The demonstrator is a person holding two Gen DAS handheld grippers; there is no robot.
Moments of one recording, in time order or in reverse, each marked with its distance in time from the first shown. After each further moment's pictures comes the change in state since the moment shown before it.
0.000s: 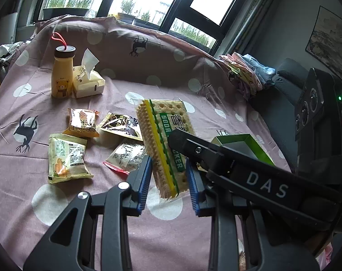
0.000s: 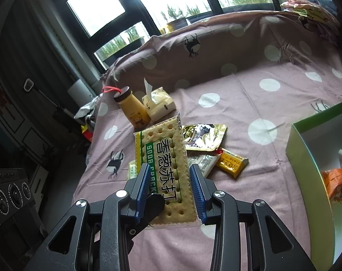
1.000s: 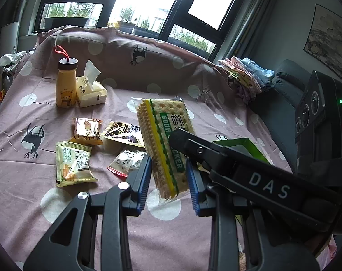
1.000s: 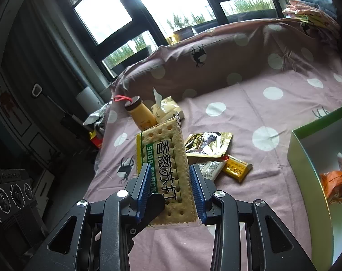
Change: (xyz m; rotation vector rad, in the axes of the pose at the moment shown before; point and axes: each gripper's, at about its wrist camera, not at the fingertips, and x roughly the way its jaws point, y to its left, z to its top) left arm -0.020 -0.010 0.002 0.023 -0.036 0.025; right arm -0.020 0.009 0.000 -0.006 -0.048 0.043
